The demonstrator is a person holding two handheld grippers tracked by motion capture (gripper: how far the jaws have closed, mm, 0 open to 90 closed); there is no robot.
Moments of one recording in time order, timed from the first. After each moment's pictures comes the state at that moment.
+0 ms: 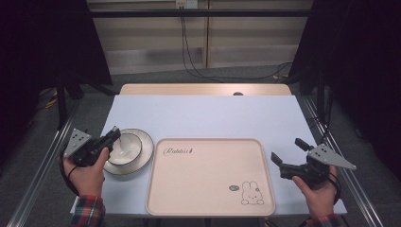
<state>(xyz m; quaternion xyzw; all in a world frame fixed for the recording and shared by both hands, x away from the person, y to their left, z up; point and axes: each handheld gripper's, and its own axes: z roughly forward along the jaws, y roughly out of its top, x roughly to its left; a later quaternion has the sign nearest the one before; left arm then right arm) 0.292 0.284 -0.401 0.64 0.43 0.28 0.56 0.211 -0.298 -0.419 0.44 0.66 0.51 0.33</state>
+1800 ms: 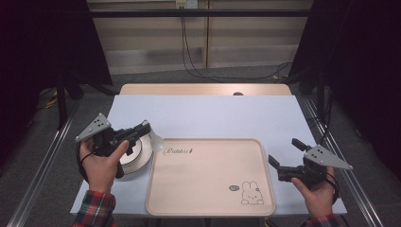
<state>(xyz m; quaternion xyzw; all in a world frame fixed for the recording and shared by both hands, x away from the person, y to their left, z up) 0.292 0.221 -0.355 0.69 0.35 0.13 0.62 0.211 -0.293 -0.419 0.41 0.68 0.51 0.33</state>
